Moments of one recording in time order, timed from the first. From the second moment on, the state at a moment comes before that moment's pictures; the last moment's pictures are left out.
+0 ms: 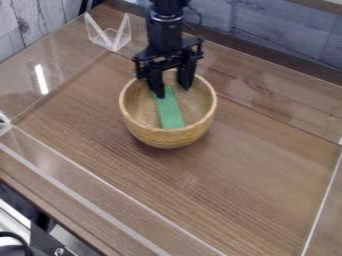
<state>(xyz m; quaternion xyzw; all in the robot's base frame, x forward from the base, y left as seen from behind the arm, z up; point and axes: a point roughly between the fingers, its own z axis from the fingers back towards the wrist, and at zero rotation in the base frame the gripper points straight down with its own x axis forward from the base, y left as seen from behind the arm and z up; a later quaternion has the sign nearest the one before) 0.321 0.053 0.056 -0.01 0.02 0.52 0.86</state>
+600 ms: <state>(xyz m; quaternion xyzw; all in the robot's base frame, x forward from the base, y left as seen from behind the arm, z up) 0.327 0.055 0.055 -0.02 0.04 0.56 0.83</state>
